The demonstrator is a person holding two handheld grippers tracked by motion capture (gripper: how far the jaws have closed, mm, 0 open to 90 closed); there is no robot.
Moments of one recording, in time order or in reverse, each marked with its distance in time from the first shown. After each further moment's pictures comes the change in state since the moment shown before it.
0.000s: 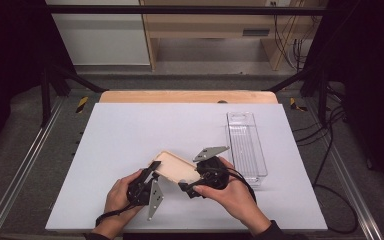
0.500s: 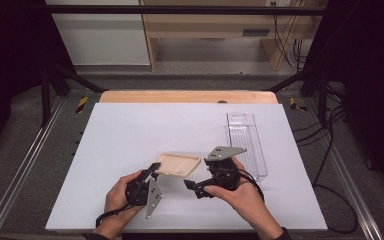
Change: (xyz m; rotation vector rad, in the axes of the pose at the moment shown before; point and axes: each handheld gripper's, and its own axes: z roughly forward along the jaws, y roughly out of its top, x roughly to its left) left arm 0.007 -0.001 -0.003 0.009 -0.029 -0.136; right arm -0.005 -0.008 -0.030 -0.164 0.001 0.008
